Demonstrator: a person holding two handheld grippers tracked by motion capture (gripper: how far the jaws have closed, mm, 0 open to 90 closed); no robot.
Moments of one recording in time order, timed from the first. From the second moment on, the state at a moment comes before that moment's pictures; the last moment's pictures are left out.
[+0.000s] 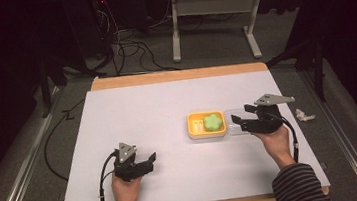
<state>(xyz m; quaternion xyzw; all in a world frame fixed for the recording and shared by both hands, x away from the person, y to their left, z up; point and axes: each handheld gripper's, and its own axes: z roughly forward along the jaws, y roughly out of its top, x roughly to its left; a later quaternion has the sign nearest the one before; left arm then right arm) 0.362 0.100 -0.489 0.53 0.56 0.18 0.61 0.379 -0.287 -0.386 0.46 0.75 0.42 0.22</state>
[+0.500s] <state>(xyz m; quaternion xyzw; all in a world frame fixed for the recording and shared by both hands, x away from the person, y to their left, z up) 0.362 0.100 -0.488 0.53 0.56 0.18 0.61 0.362 -0.296 -0.377 0.46 0.74 0.42 0.24</state>
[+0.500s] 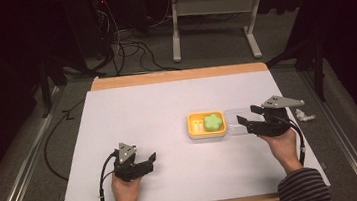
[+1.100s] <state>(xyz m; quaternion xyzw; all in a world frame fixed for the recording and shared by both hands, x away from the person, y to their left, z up) 0.362 0.100 -0.488 0.53 0.56 0.18 0.61 0.336 -0.314 -0.376 0.46 0.73 0.44 0.25</state>
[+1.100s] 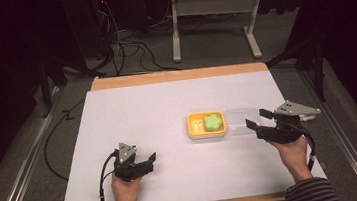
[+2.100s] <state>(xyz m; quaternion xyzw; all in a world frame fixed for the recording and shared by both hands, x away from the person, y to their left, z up) 0.362 0.099 -0.489 0.53 0.56 0.18 0.61 0.299 -0.335 -0.398 0.48 0.70 0.46 0.24</state>
